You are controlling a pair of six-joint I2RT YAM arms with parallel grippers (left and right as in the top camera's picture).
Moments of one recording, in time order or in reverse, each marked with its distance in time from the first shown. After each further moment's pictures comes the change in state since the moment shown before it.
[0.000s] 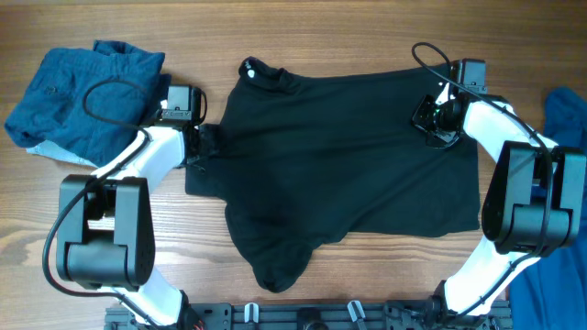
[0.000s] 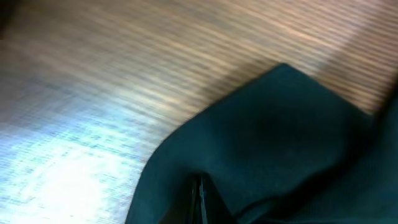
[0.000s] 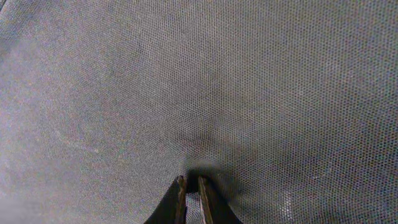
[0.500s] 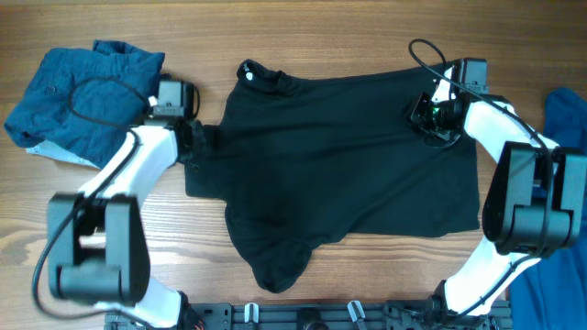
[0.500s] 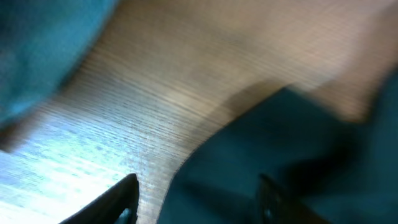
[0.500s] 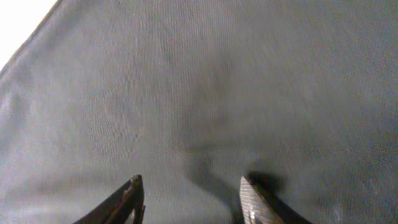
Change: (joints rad) left arm 0.013 -0.109 0.055 -0.111 -0.041 0.013; right arm -0.009 -0.029 -0.010 0.007 -0.143 -0.088
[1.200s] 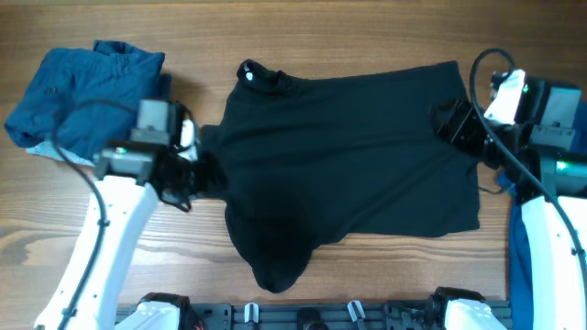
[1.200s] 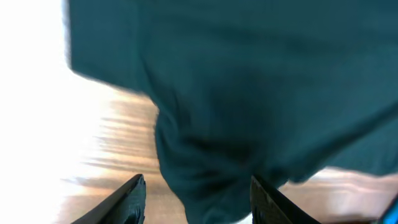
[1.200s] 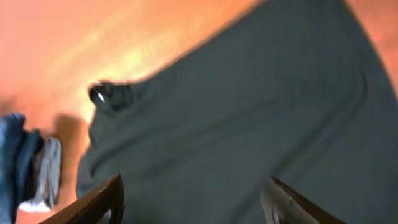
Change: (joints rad) left arm -0.095 -0.414 -0.015 -0.524 0.397 -0.012; right arm -0.026 -0.763 -0.018 -0.468 -0.026 0.035
